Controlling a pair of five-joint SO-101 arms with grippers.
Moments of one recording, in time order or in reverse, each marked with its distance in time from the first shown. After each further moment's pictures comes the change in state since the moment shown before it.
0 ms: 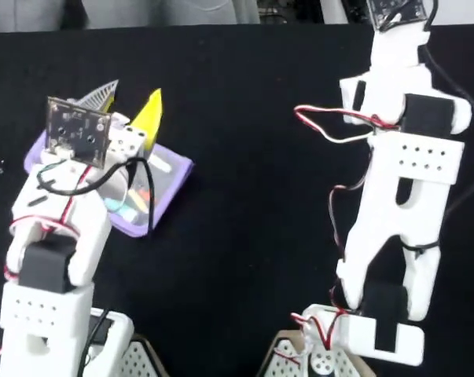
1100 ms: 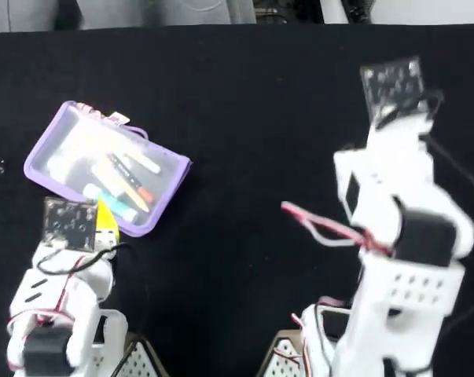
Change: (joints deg) left arm -9.7 -40.9 28.7 34.6 0.2; right arm -0.4 -40.2 33.8 1.6 0.0
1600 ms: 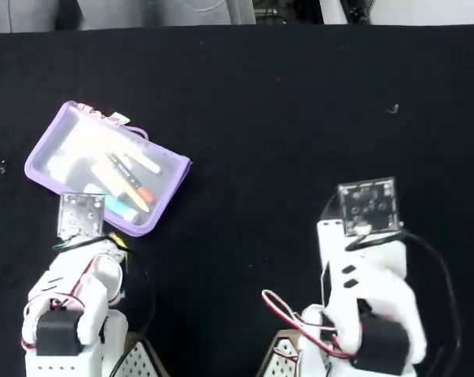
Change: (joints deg) left arm 0.0 0.1 9.0 9.5 8.8; right arm -0.2 -43.8 38.8 -8.0 2.2
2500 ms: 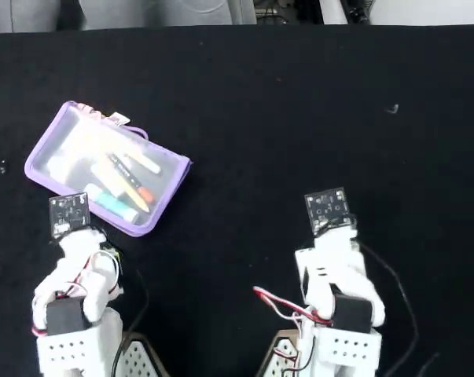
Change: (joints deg) left arm -9.1 0.4 16.0 -7.0 3.0; right arm -0.9 -11.4 38.0 -1.1 -0.6
